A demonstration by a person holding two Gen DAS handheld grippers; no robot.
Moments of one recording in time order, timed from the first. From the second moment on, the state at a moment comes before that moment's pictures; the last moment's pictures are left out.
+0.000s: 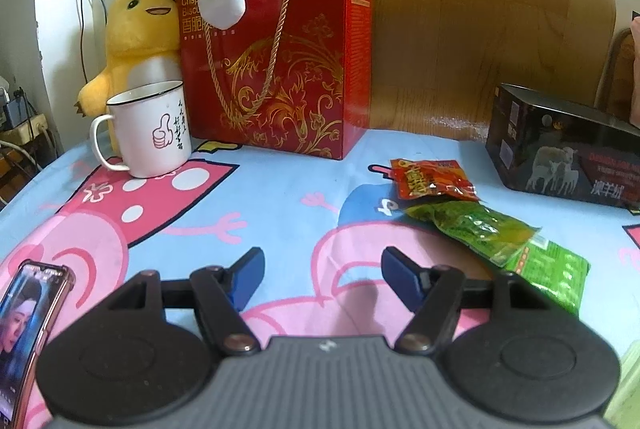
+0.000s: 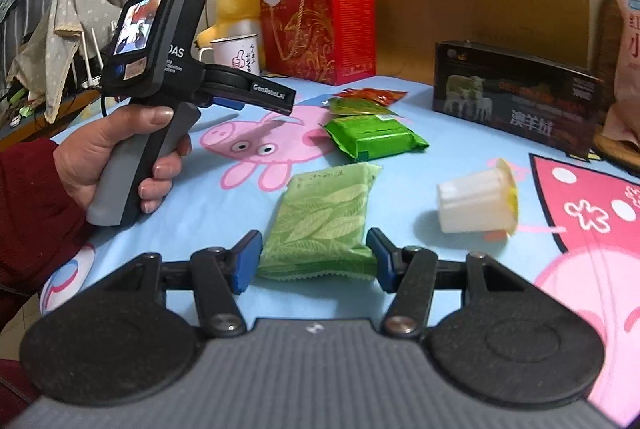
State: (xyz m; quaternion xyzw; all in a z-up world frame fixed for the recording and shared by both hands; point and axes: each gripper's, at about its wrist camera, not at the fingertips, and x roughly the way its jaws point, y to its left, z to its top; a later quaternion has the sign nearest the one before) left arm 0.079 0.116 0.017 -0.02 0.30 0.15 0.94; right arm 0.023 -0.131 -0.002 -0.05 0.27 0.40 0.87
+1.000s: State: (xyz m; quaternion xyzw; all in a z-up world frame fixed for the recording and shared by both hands) left arm 0.048 0.068 0.017 -0.08 0.33 0.02 0.94; right arm 0.019 -0.174 -0.002 -0.05 0.28 0.40 0.87
